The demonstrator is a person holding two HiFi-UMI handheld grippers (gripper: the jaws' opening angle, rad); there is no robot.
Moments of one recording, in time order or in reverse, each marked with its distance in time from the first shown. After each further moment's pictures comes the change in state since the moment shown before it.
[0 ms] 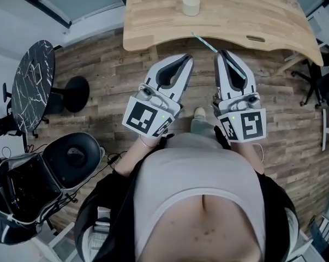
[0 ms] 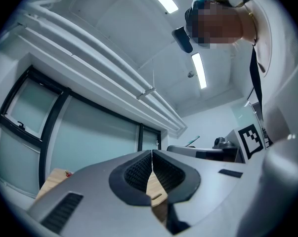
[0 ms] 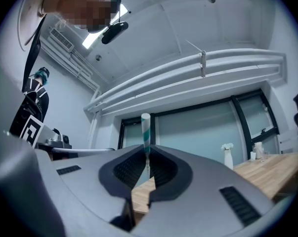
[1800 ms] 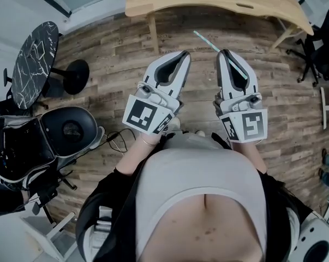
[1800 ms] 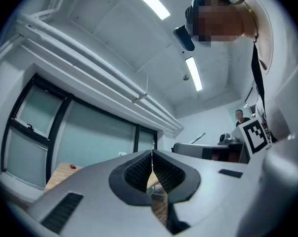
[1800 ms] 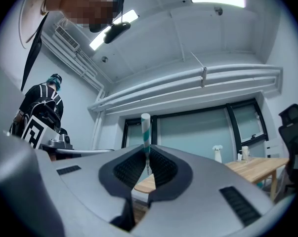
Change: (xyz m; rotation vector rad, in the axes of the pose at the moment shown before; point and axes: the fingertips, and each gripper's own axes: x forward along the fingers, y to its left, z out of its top) left arm -0.147 -0.145 0.028 -0.015 0.009 0.010; right arm -0.177 0.113 0.059 -0.029 0.028 -0.013
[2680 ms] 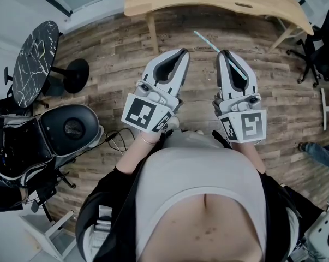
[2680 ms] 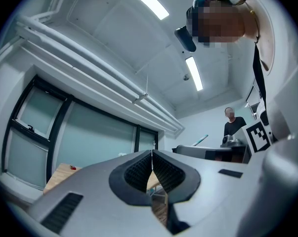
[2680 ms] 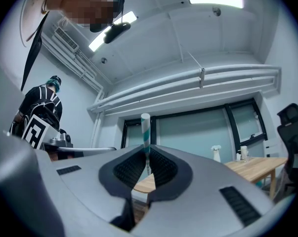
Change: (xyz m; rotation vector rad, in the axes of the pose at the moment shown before) left arm 0.007 -0.008 0.005 0.012 -0.012 0.021; right arm -0.012 -0.009 0.002 0.007 -0.007 -0.008
